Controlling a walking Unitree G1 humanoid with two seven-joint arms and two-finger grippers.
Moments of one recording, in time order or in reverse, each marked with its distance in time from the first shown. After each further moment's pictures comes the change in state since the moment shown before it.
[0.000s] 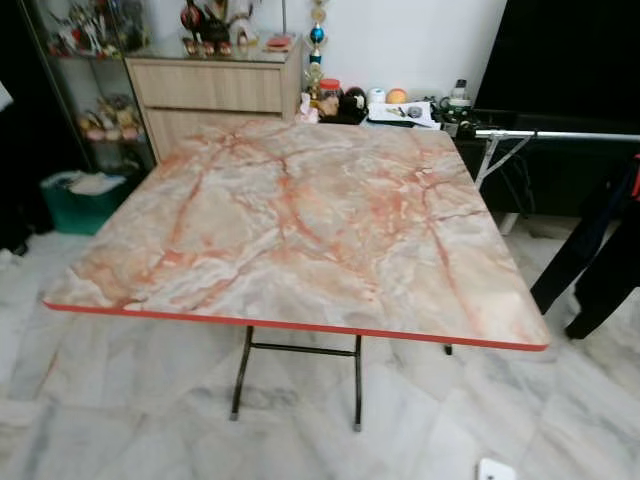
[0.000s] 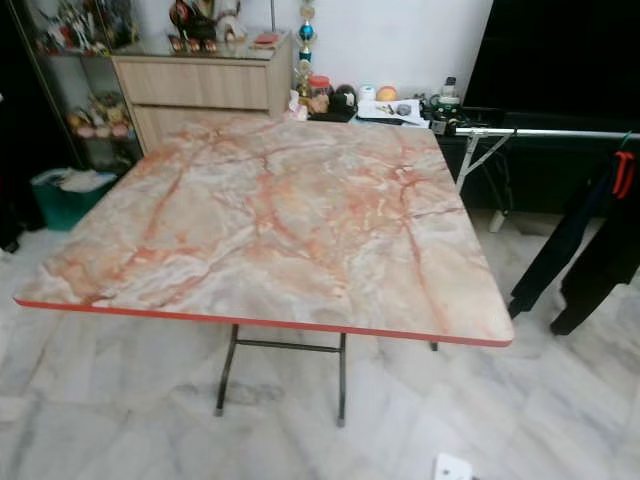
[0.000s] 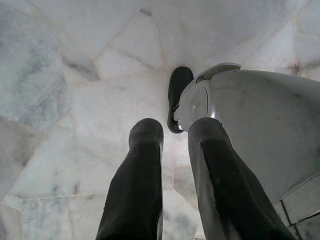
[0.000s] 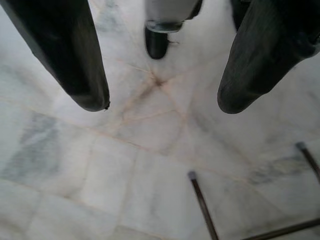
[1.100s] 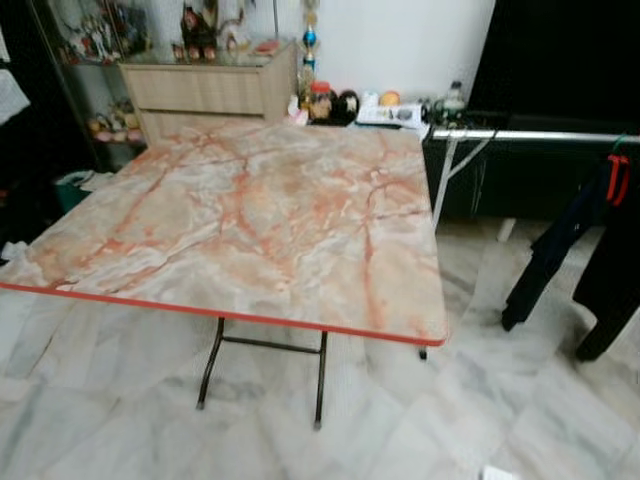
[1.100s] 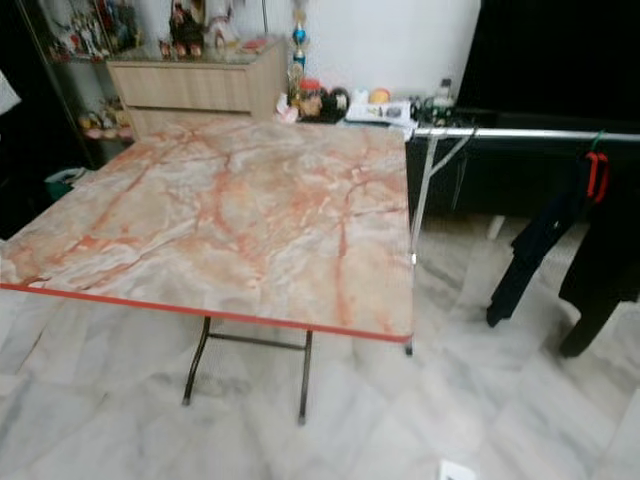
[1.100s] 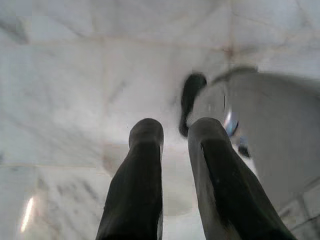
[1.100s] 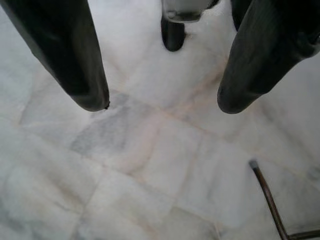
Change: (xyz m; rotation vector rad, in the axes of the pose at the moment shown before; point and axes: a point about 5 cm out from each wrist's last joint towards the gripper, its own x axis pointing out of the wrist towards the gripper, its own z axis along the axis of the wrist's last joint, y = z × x) left arm 0.000 0.002 0.000 0.000 0.001 0.006; right arm 0.000 -0.008 -0.001 -0.003 0.001 -0.021
